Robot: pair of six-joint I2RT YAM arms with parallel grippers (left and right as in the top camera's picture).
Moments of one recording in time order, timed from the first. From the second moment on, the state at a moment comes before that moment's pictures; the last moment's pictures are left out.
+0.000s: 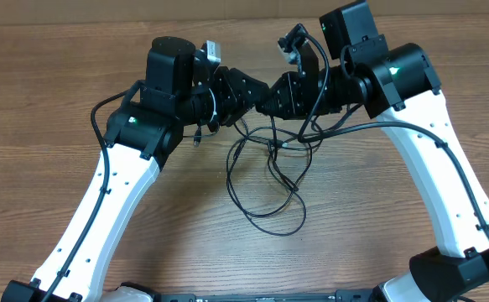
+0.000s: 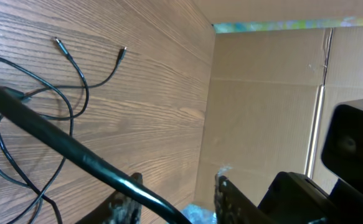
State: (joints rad) left arm -0.35 1.47 1.40 -0.53 0.64 -1.08; right arm 0.40 1.71 1.94 -1.25 -0.69 0.28
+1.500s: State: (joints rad) left arm -0.35 1.47 1.40 -0.52 0.64 -1.10; right arm 0.40 1.71 1.94 -1.27 -0.65 0.28
